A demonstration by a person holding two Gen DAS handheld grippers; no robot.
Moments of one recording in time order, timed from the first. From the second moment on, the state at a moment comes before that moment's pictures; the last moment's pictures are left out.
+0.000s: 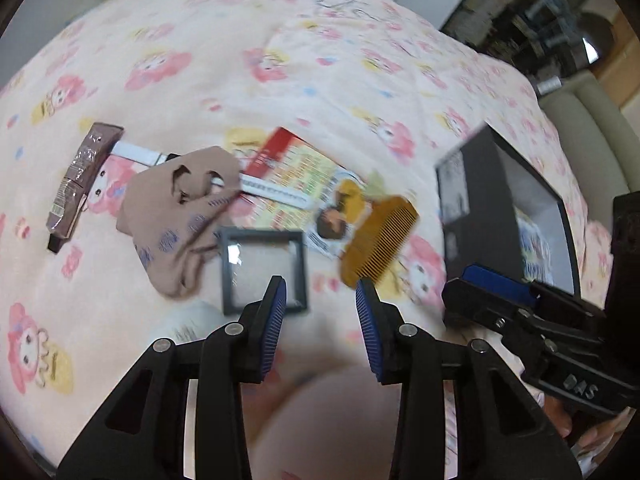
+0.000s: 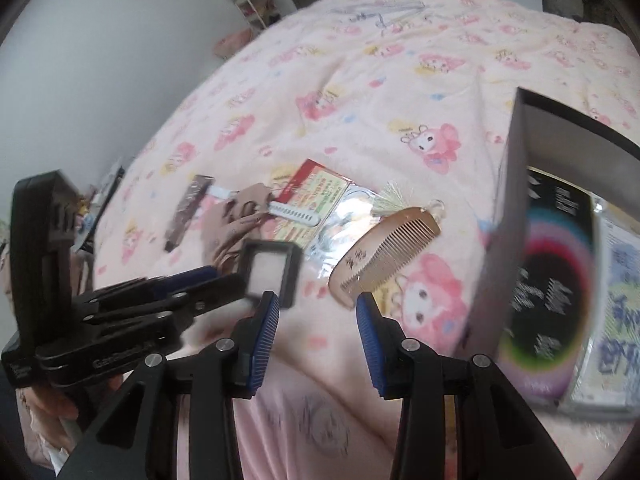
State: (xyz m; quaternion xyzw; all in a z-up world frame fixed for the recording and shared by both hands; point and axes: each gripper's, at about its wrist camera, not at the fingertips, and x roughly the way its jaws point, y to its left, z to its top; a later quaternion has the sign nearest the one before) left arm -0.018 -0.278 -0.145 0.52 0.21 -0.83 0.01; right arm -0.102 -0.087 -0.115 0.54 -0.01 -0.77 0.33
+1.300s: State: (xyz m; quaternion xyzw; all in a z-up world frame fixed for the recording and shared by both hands) left arm -0.096 -0.312 -0.209 0.55 0.24 -0.80 -0.09; right arm -0.165 -0.150 -0.191 0.58 -0.01 -0.74 0.34
